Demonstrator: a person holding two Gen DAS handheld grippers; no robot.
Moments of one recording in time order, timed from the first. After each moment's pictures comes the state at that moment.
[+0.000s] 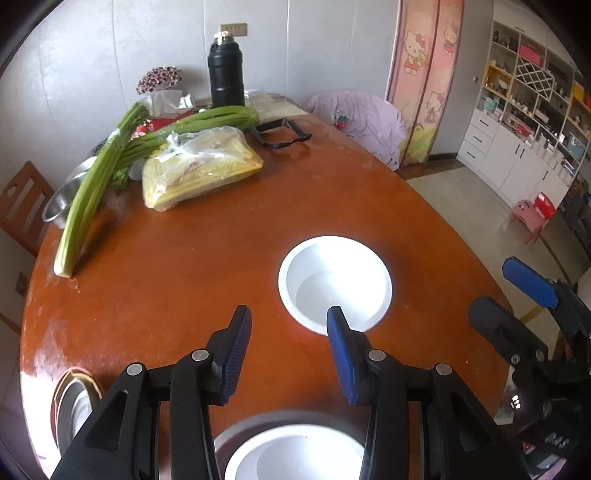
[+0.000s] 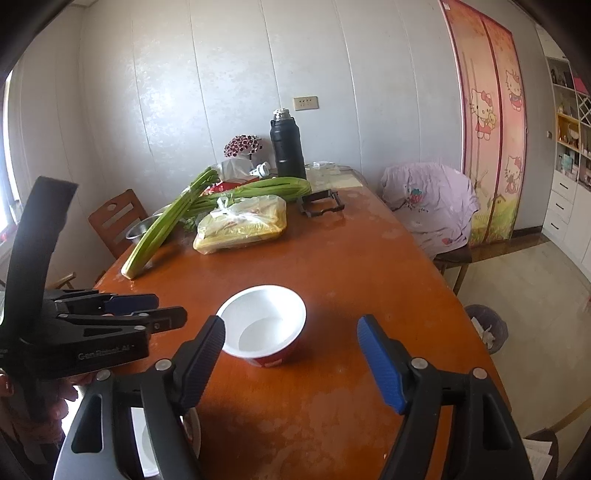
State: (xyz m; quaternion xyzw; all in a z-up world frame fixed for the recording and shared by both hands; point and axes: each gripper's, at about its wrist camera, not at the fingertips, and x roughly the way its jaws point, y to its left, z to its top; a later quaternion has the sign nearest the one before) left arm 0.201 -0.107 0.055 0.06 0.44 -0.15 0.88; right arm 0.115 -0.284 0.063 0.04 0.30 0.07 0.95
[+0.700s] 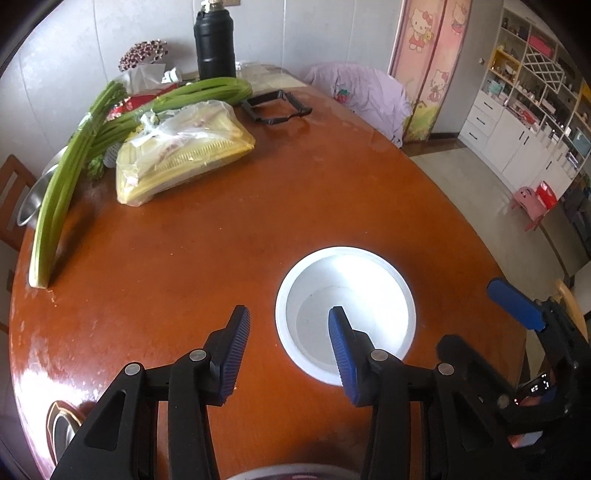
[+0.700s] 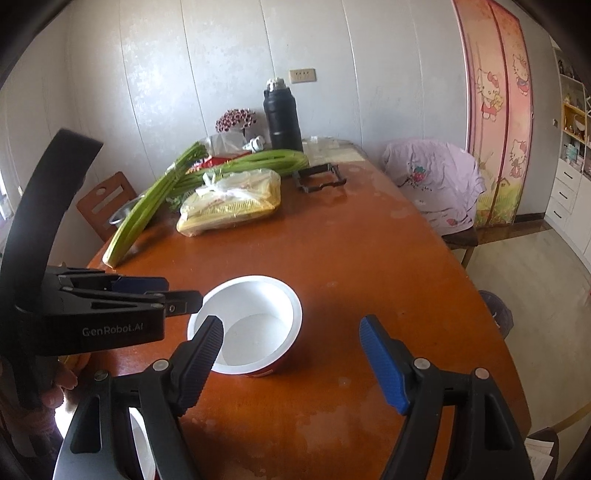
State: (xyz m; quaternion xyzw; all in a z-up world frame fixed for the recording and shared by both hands) left arm 0.262 -0.126 0.030 0.06 0.49 -0.16 0.85; right arm 0.170 -0.280 0.030 0.04 0.35 0.07 0.93
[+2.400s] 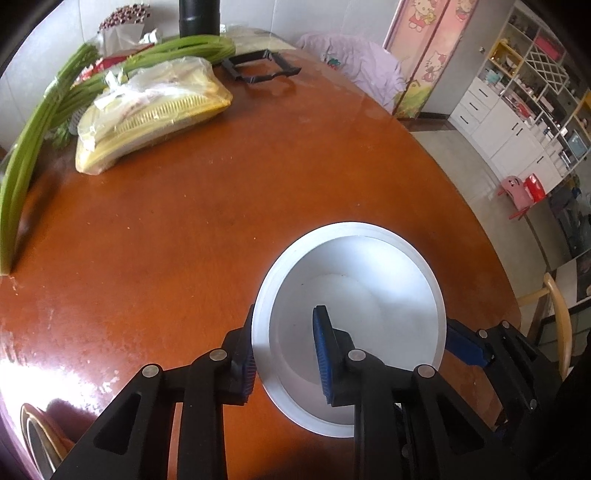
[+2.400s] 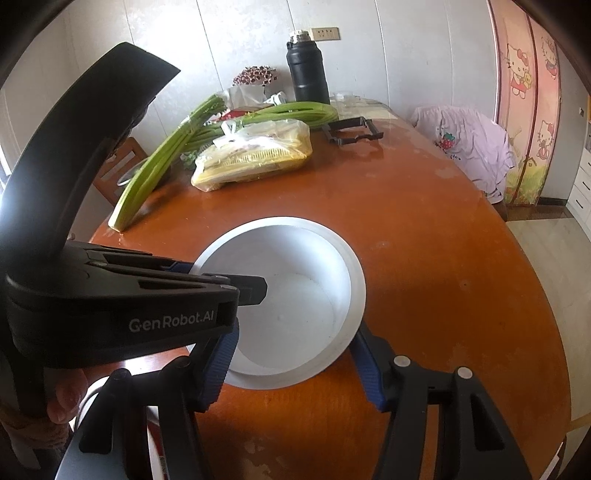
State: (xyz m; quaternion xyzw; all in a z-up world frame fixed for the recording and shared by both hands) left arm 0.282 -0.144 -0.002 0.04 0.55 -0.19 0.82; right arm 0.198 -0.245 -0.010 0.04 0.41 0.11 0.90
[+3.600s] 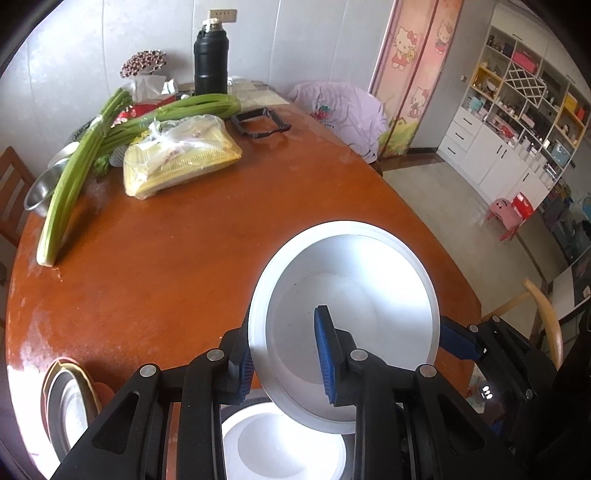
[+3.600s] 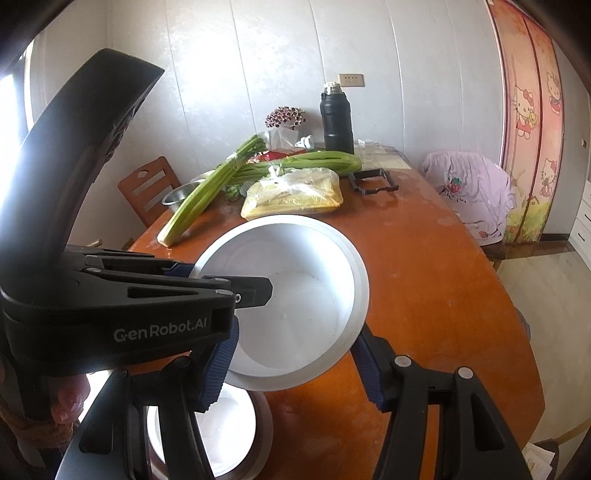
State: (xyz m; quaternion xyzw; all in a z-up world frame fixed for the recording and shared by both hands) left arm 0.189 -0.102 0.075 0.02 0.47 -0.19 0.86; right arm 0.122 -0.216 0.053 0.02 0.34 0.13 0.93
